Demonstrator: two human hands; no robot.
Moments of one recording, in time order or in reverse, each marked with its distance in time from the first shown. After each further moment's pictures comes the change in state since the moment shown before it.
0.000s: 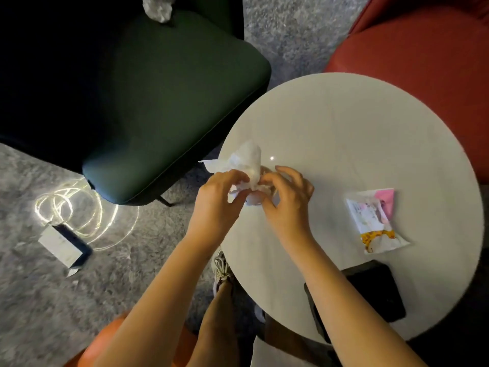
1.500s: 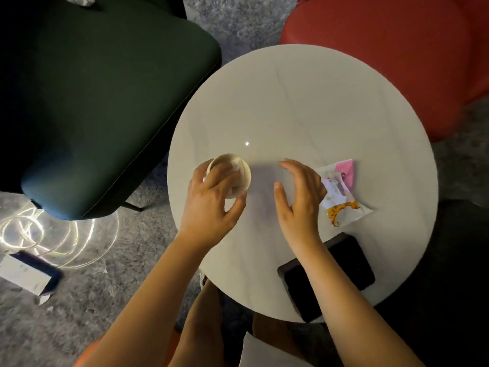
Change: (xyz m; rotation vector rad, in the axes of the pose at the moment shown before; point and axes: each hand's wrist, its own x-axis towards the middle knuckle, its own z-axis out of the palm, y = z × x) left_hand -0.004 0.007 0.053 0.163 -0.207 0.234; right_hand -0.027 0.055 -0.048 0.002 0.101 0.248
